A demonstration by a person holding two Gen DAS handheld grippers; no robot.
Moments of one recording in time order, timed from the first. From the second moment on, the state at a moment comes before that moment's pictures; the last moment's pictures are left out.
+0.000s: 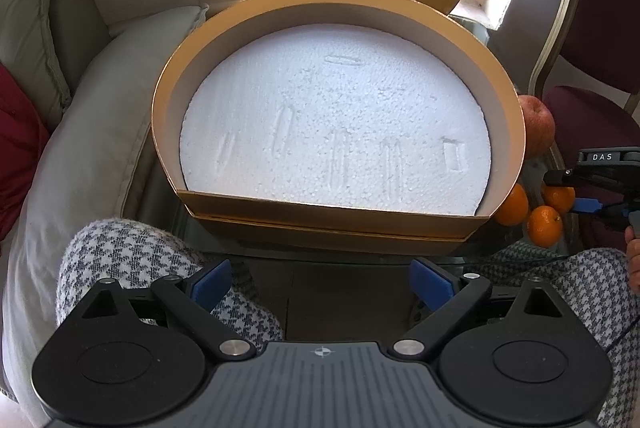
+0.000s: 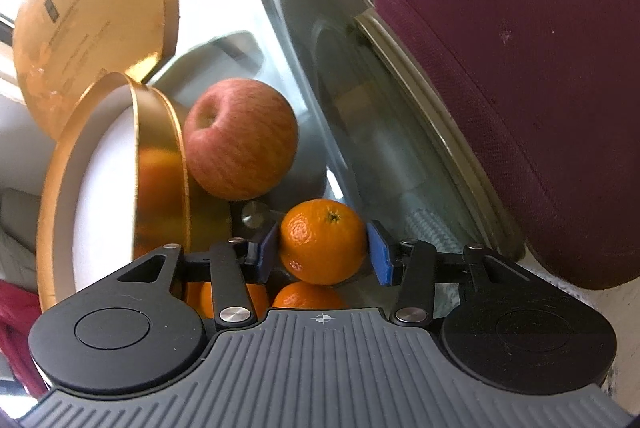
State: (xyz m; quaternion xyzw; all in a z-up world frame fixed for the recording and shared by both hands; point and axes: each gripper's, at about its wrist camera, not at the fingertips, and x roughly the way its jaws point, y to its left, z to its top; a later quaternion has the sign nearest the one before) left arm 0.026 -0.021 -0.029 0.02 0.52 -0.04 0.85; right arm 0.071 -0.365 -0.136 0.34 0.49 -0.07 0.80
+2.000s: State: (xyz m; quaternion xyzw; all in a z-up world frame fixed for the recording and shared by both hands) left arm 0.013 -0.020 -0.015 0.03 0.50 -0.06 0.87; right arm 0.016 -0.316 -0.091 0.12 0.45 0.02 0.88
